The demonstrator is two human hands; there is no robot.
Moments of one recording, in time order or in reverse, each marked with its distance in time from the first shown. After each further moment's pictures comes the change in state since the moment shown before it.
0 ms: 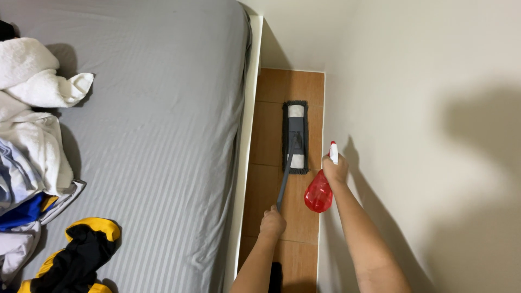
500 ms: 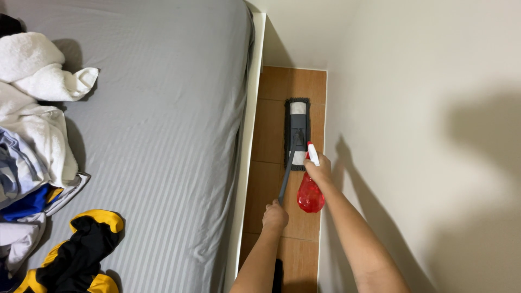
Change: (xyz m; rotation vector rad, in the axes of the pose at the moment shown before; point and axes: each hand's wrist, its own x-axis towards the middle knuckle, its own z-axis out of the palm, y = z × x) left_hand -0.009 0.010 -0.005 -0.026 0.058 -0.030; right_hand -0.039 -0.017 0.022 0.106 -0.258 -0.100
